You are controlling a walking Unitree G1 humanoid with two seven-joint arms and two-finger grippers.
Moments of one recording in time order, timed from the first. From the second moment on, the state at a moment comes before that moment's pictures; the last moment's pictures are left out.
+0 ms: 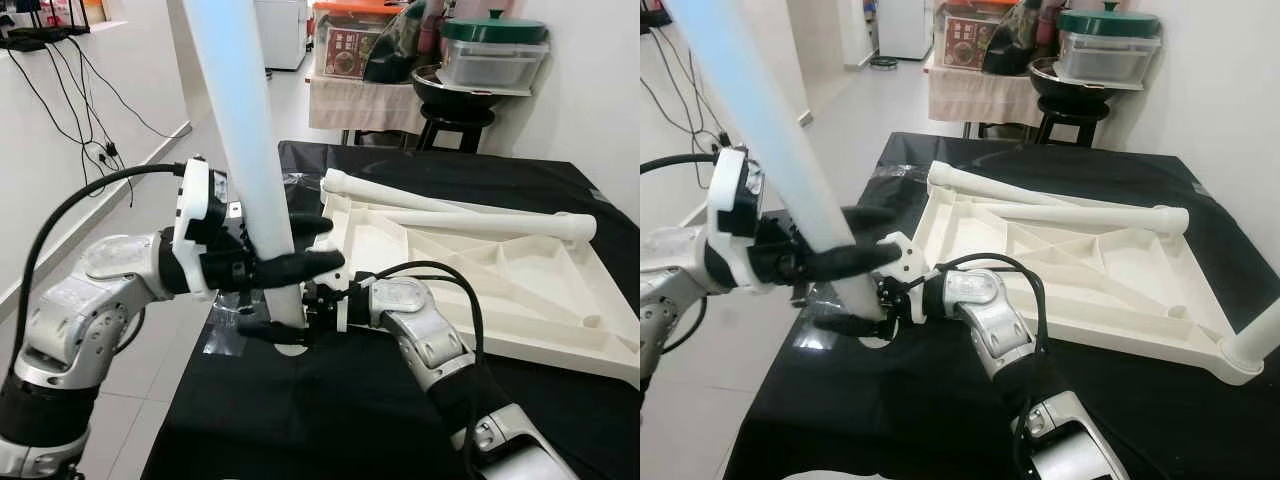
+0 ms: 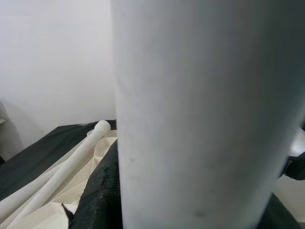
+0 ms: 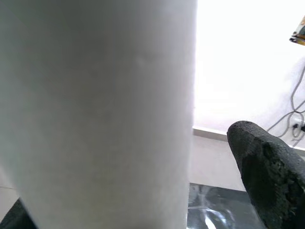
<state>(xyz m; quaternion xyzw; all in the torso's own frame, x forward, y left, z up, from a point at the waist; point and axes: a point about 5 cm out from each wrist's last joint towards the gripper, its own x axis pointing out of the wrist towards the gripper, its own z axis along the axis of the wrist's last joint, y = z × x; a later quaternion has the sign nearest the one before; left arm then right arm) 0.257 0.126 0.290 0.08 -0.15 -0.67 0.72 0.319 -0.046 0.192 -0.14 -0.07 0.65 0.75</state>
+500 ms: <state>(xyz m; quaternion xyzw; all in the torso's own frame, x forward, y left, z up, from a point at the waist) 0.251 0.128 0.289 0.10 -0.14 -0.71 0.68 0.304 -0.041 0.184 -0.12 -0.05 0.71 0.69</state>
